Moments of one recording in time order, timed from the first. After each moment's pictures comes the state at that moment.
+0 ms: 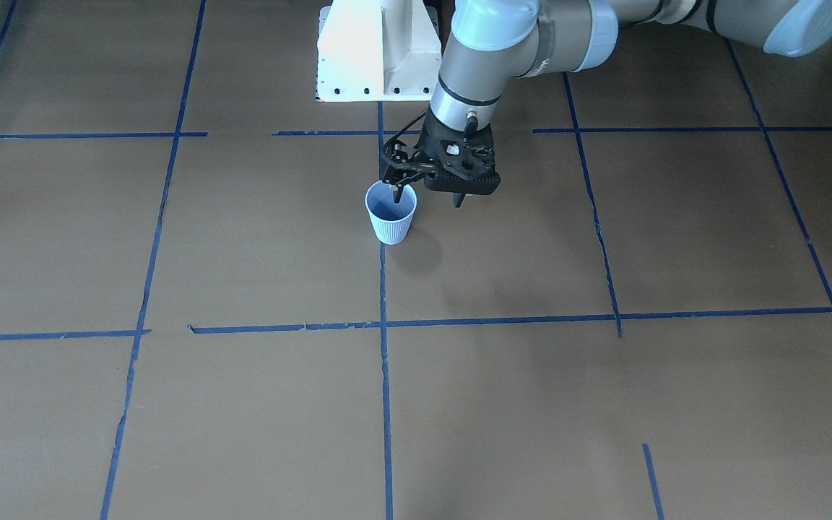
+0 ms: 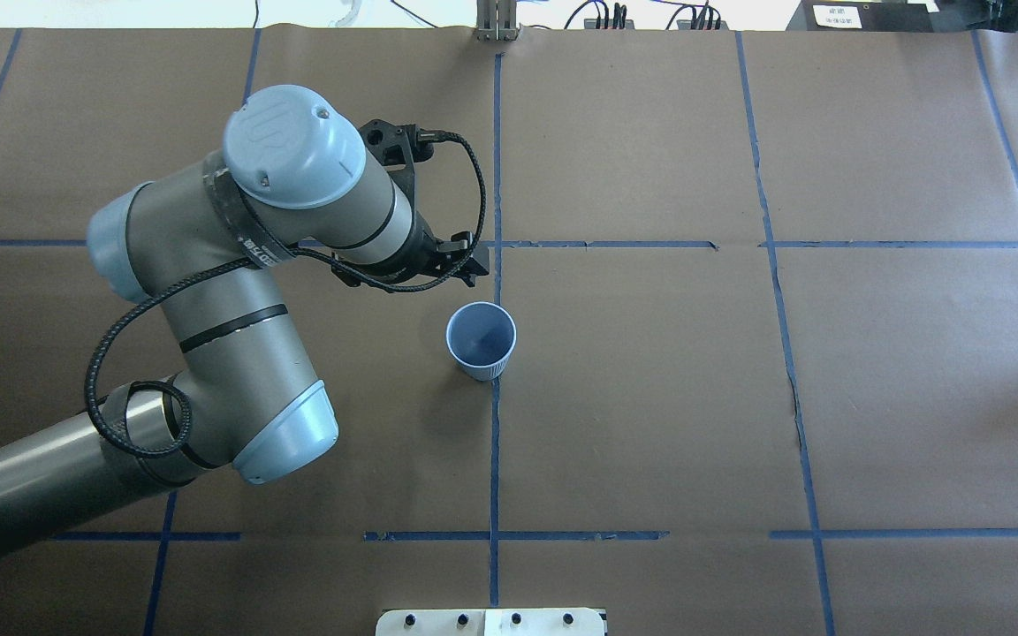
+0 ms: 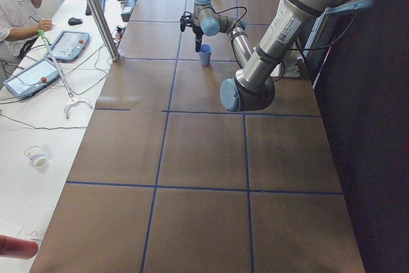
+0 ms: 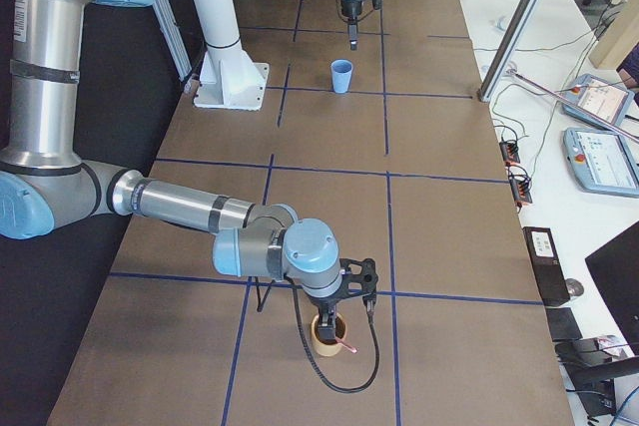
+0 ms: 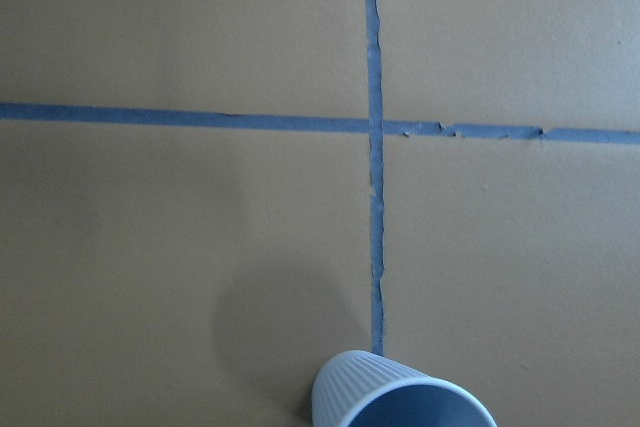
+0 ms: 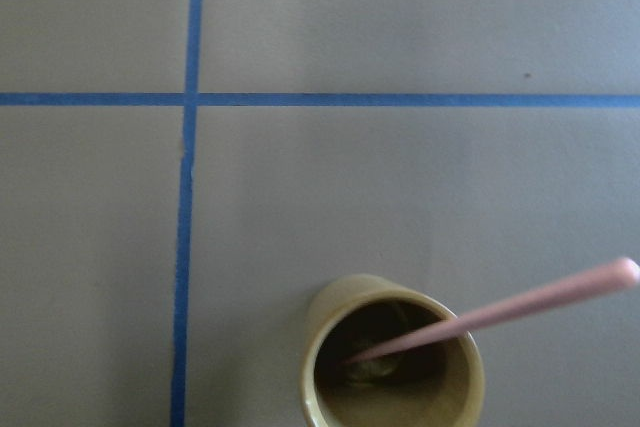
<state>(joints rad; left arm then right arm) -0.62 -2.28 -1.76 -1.63 -1.94 -1.23 1.72 -1.78 1.62 -1.35 2.31 -0.02</state>
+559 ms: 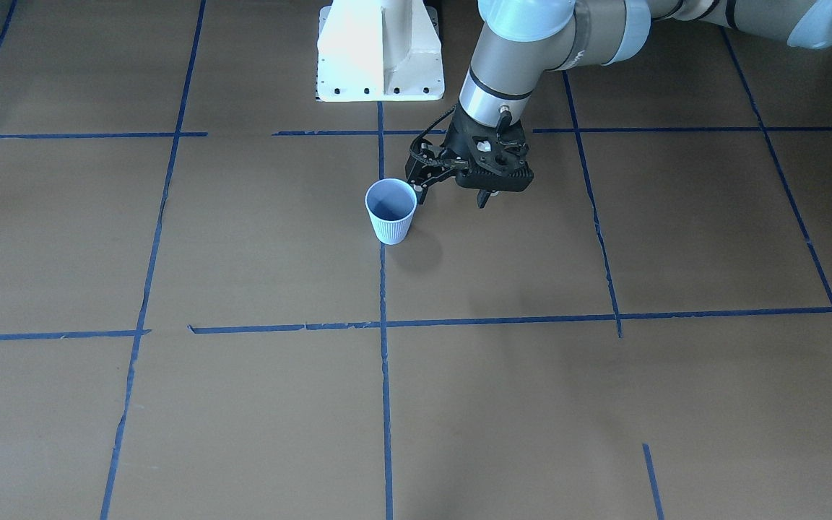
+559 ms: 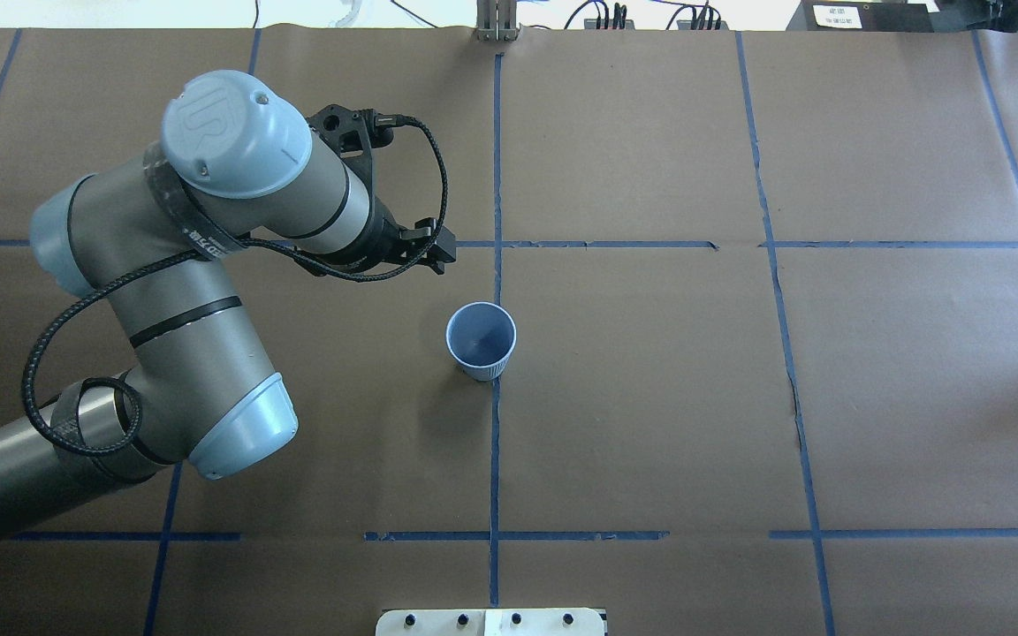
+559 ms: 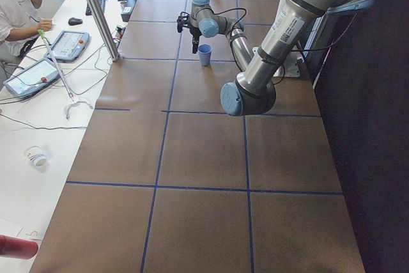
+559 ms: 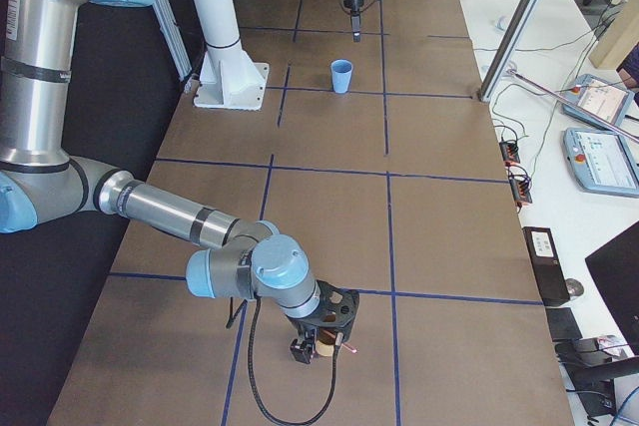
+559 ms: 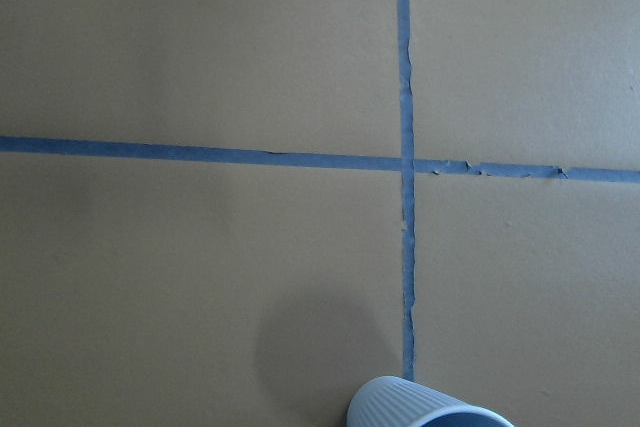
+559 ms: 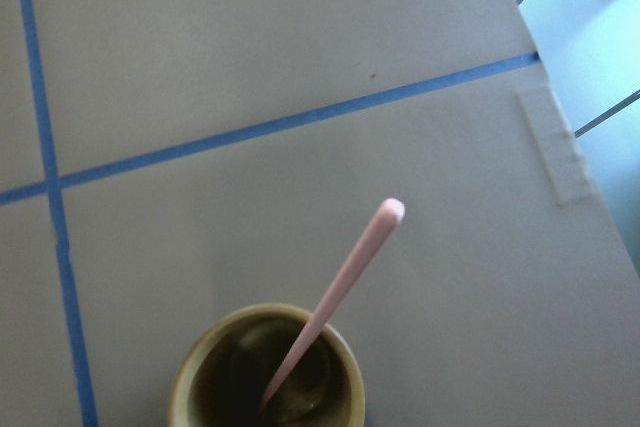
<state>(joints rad) -0.64 -2.22 -1.82 -1.63 -1.94 -1.23 1.74 -1.82 1.52 -1.05 2.21 0.37</state>
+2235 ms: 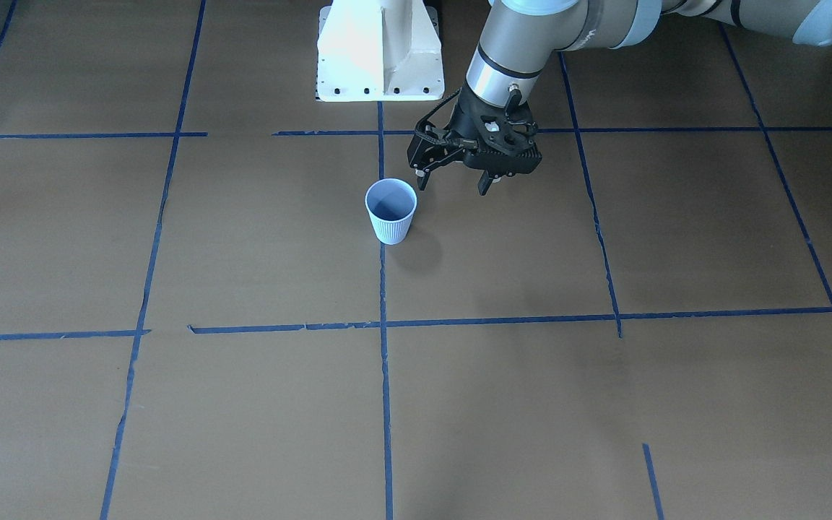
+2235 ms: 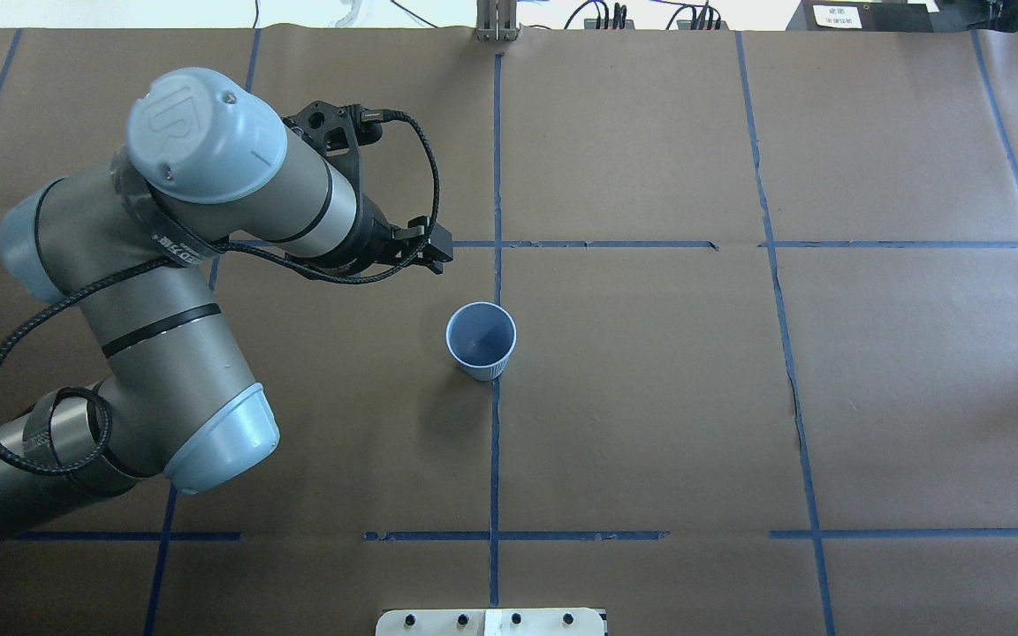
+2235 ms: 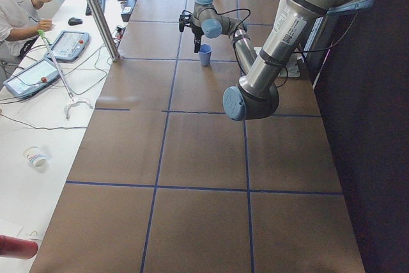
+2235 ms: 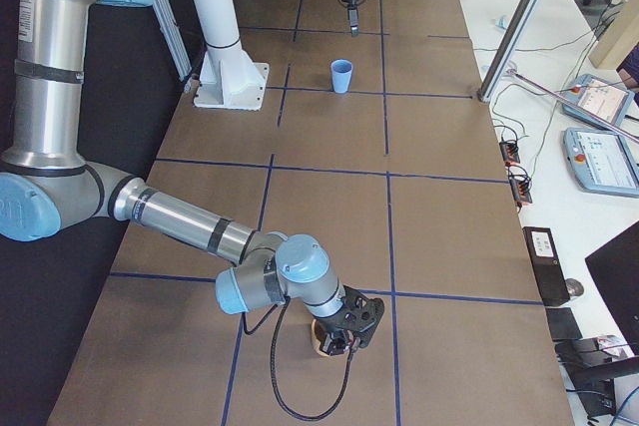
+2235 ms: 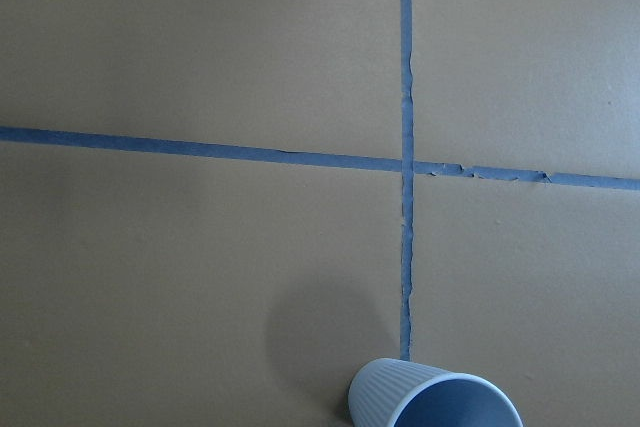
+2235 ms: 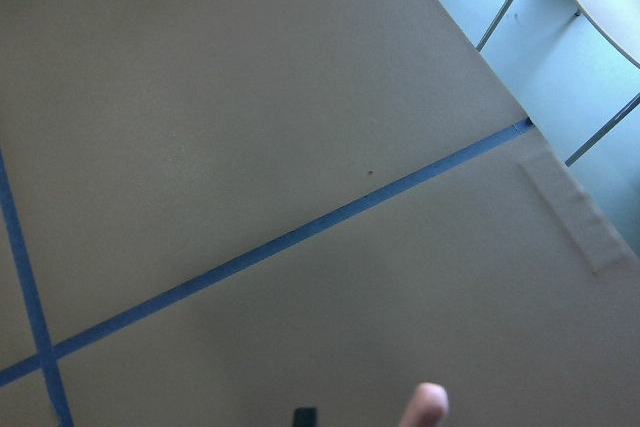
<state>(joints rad) -0.64 -2.21 -1.87 -1.63 -1.94 -1.26 1.64 -1.75 1.43 -0.87 2.12 0.65</state>
